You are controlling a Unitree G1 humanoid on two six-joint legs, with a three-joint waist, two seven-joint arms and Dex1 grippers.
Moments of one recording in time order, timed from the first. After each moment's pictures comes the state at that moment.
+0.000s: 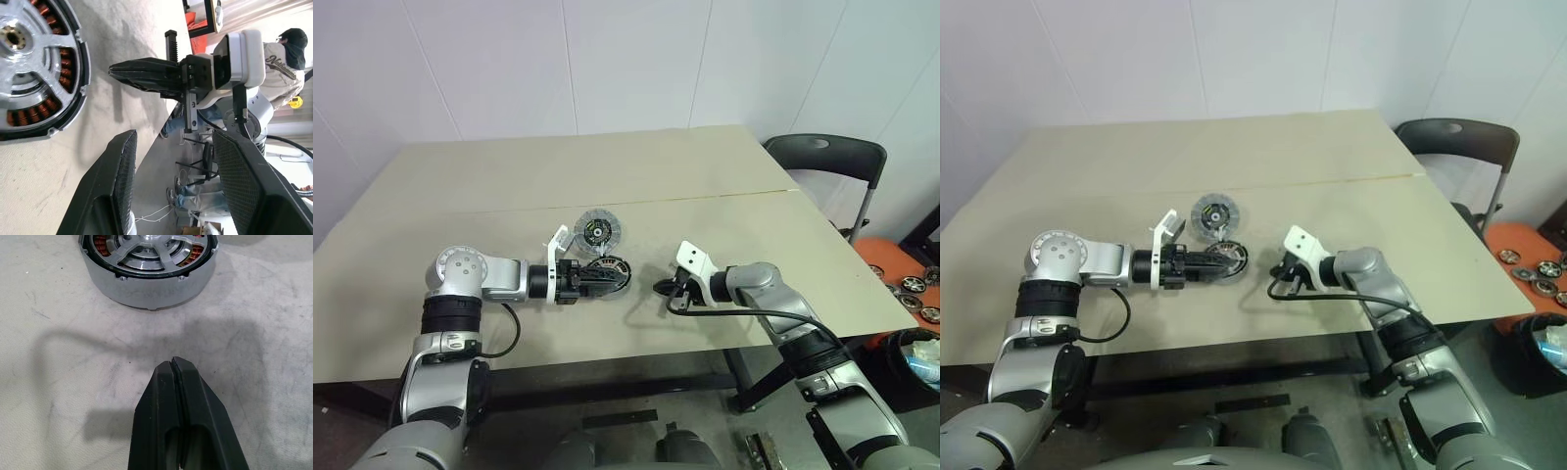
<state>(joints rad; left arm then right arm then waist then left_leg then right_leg) -0.69 0.37 0.22 0.42 -1.06 1.61 -0.45 -0.52 -0.47 0.29 0.24 0.05 0.44 0.98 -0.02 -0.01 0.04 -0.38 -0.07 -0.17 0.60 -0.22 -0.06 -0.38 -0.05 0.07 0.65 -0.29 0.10</state>
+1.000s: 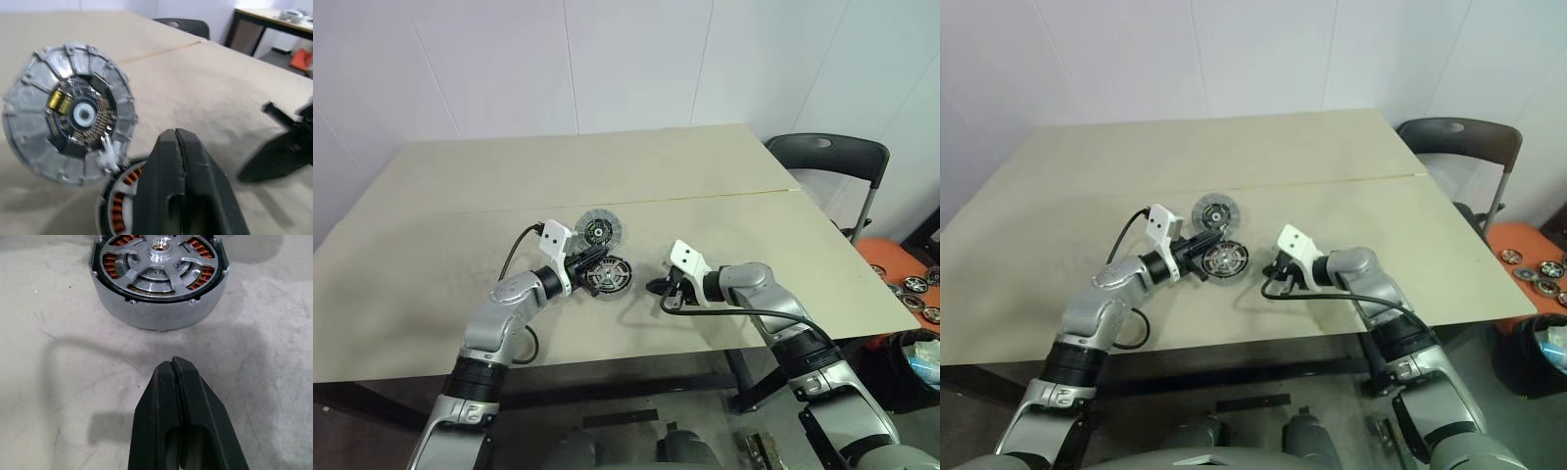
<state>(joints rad) -0.37 0.28 -0.07 0.12 -0.35 0.37 -0.60 -0.52 -0.42 0.29 0.24 0.05 0.44 0.97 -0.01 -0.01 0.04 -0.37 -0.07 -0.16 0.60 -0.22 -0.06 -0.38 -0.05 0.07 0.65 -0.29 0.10</state>
